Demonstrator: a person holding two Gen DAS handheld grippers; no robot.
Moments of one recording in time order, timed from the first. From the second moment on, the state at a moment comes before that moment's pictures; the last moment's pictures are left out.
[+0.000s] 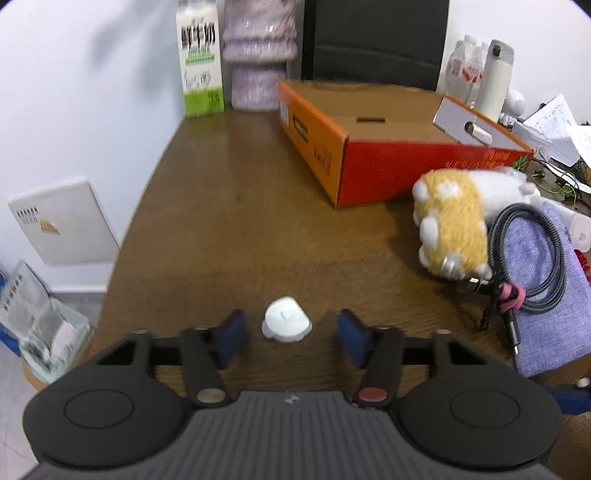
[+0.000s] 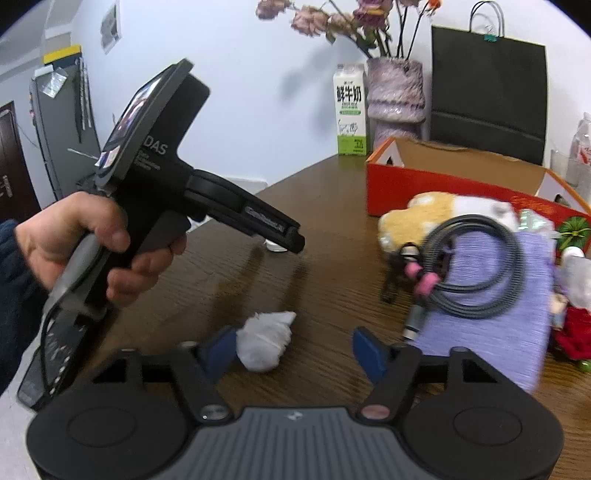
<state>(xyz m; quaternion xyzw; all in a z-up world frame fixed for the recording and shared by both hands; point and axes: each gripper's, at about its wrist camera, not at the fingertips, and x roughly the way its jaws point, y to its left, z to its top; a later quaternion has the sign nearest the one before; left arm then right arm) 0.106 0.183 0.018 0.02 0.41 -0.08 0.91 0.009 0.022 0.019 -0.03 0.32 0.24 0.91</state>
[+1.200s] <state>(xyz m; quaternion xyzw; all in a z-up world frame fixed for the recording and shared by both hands) -0.054 0.021 0.043 -0.01 0.32 -0.05 0.95 -0.049 -0.174 0.045 0.04 0.30 0.07 0.95</state>
